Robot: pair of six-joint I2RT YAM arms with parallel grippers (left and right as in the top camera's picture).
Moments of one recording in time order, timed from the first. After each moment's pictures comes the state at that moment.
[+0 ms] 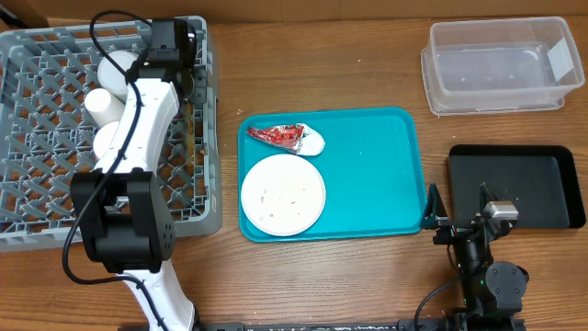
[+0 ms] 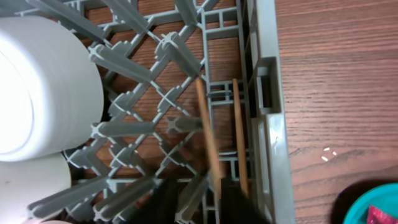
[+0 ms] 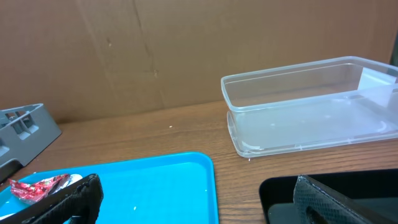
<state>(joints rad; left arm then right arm) -0.01 2.01 1.67 -0.69 -0.18 0.06 0.00 0.01 0.02 -0.03 -0.06 0.17</state>
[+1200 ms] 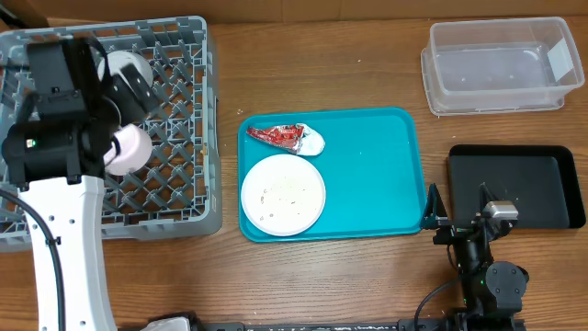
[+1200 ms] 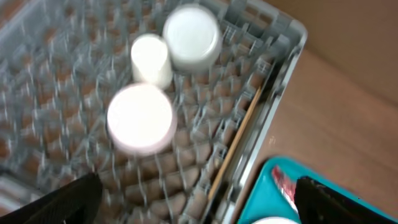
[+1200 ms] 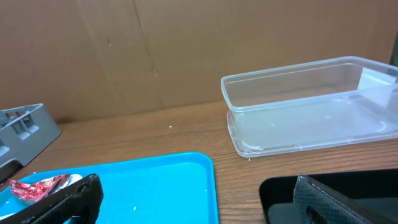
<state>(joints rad) 0.13 1.41 1.67 -1.13 -0.15 -0.45 0.00 0.01 0.02 -0.04 -0.06 0.17</state>
